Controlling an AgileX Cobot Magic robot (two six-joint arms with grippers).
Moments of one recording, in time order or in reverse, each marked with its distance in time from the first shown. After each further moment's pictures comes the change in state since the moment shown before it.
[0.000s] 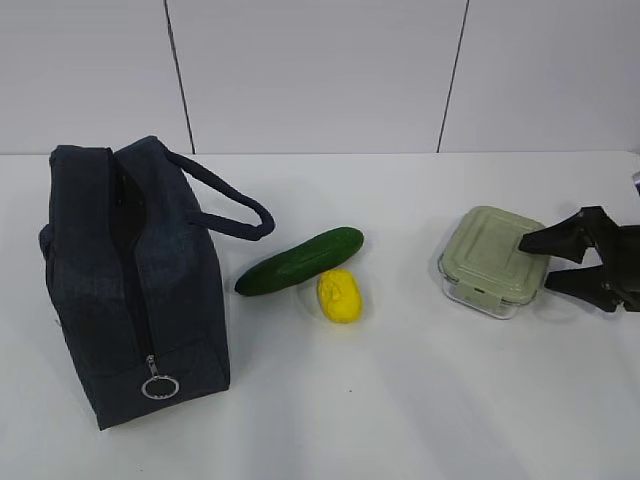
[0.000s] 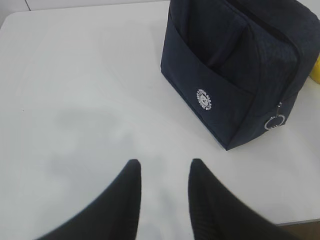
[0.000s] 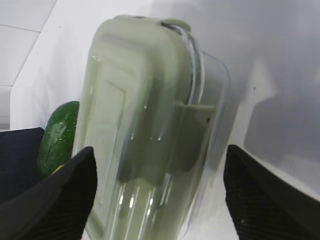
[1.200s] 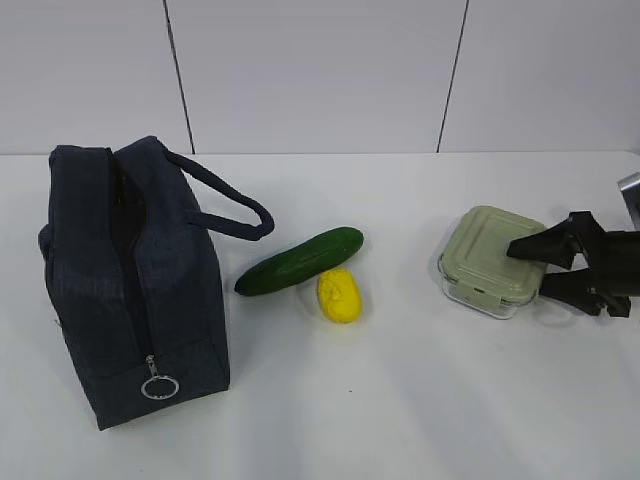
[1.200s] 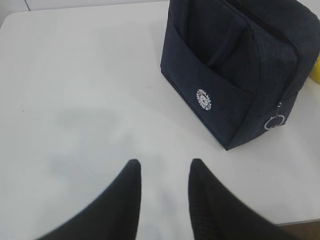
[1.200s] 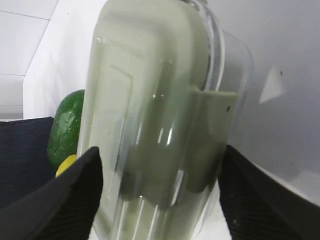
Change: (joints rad) left arm 0.000 0.000 0.000 0.000 0.000 0.000; right arm 0.019 0.038 -0.009 0.006 0.048 -0.002
